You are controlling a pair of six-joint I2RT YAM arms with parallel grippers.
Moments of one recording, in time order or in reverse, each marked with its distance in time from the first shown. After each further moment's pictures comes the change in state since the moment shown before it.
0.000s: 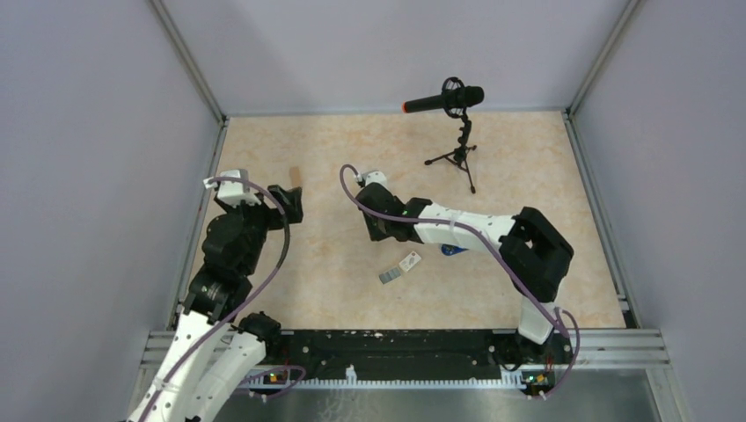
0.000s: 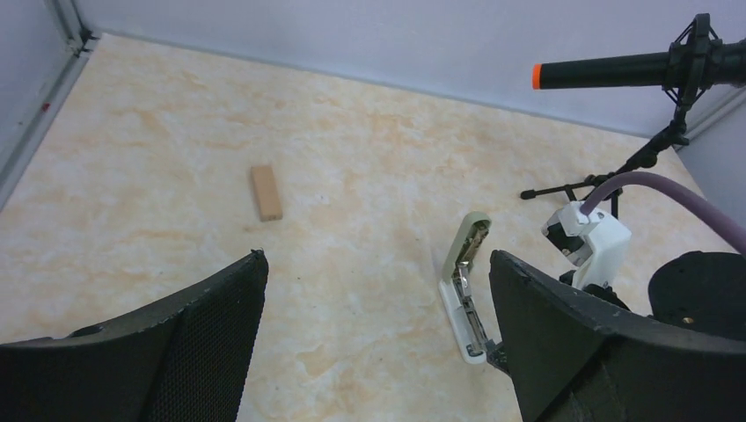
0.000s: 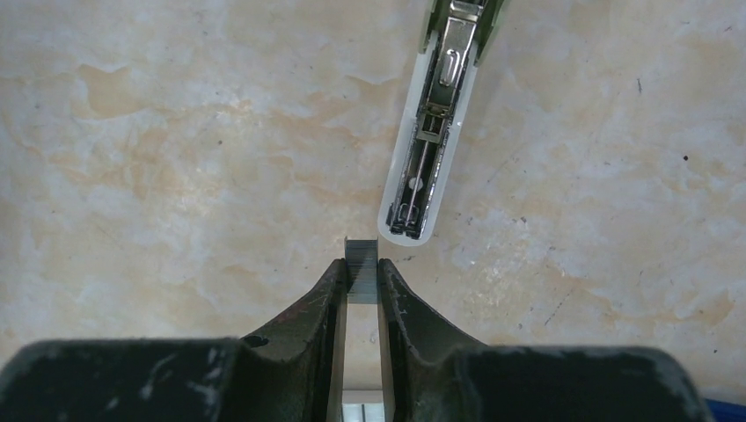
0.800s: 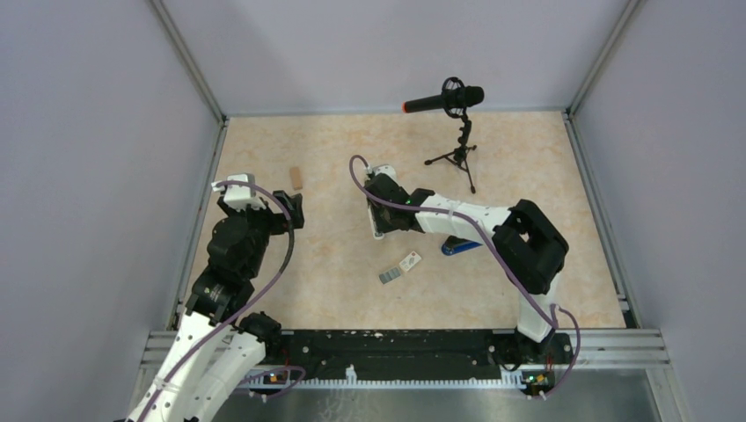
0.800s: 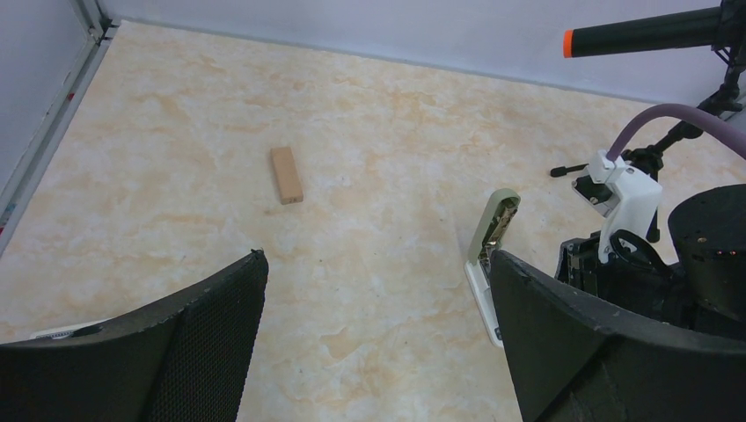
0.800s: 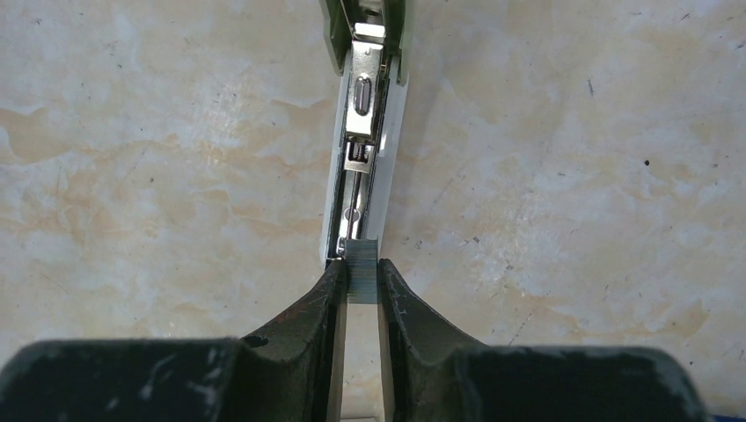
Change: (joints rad) left arm -0.028 -0.041 -0.037 -0.022 -0.067 0.064; right arm -0.081 0.064 0.030 -0.025 -0.030 0.017
